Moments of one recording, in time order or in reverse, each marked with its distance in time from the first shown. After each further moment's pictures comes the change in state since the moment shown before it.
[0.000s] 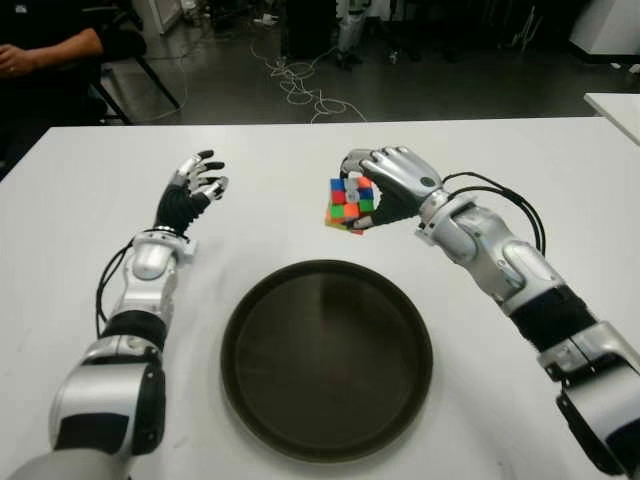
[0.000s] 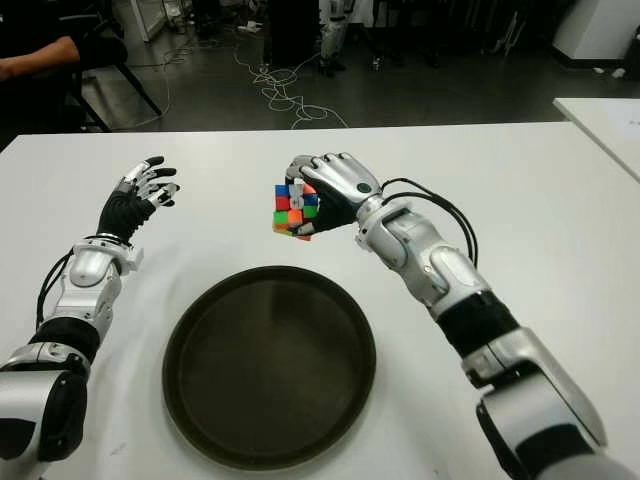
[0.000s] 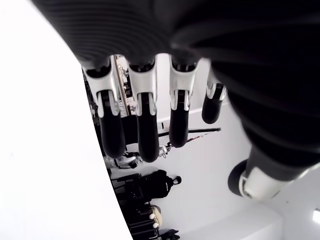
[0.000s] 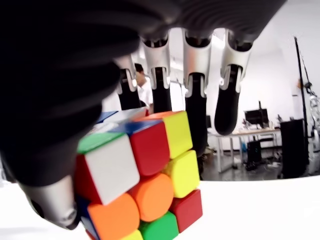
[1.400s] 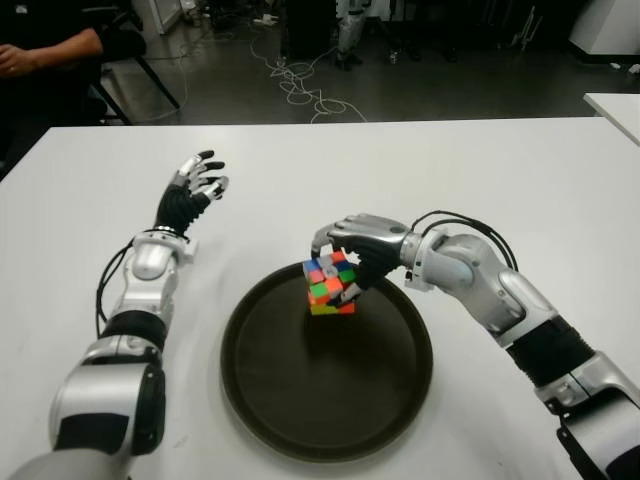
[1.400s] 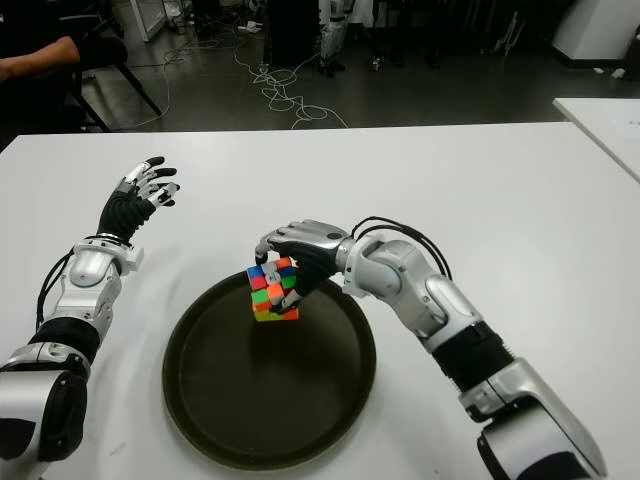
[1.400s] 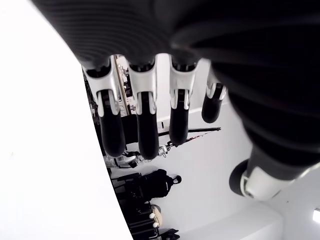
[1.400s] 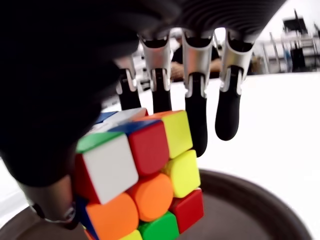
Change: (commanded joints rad) left arm 0.007 0.006 -0.002 -0.009 -0.001 -0.001 -0.009; right arm 0.036 0.029 0.029 -0.071 0.179 -0.014 0.496
